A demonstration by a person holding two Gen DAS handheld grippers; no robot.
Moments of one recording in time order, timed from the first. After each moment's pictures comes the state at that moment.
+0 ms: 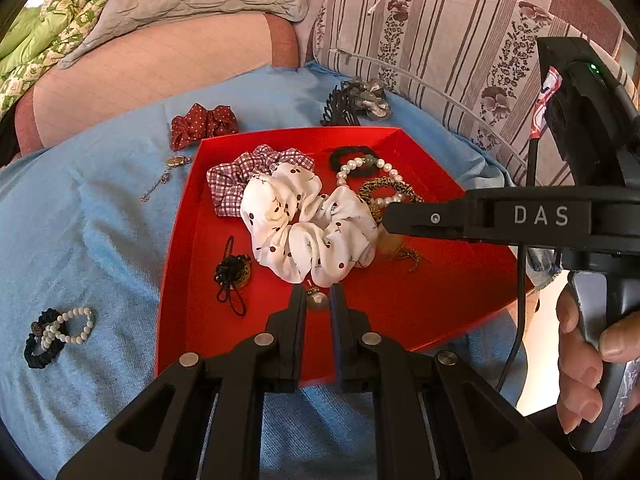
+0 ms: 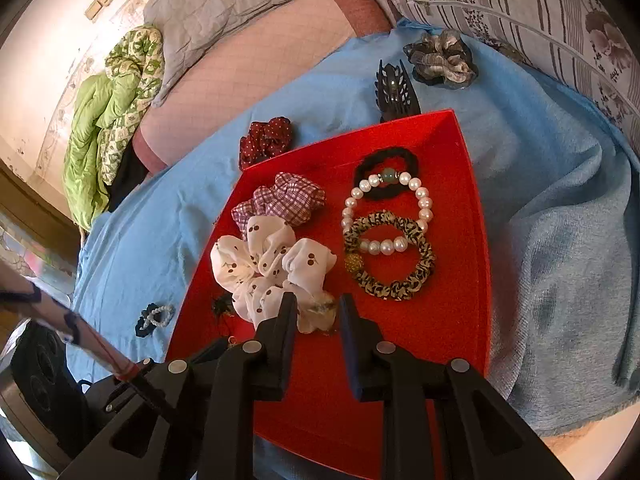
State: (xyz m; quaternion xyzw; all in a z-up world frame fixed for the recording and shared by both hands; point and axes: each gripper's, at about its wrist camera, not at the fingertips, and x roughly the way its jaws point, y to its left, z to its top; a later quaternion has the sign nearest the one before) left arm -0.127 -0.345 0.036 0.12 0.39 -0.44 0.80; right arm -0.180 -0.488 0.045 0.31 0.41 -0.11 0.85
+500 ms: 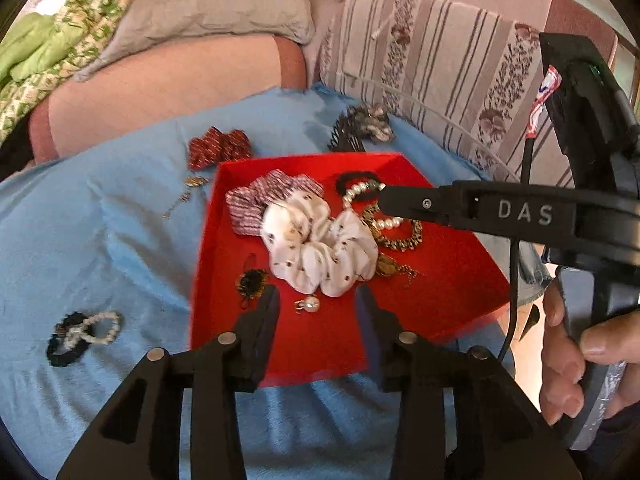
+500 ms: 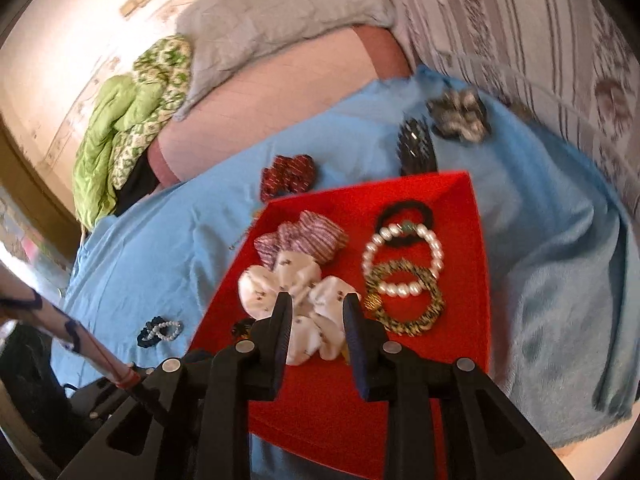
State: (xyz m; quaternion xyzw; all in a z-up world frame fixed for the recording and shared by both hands) left arm -0.134 -0.324 0.061 0.11 0.37 -0.43 0.82; right arm -0.179 -0.467 0.078 0.25 0.36 -0.11 0.89
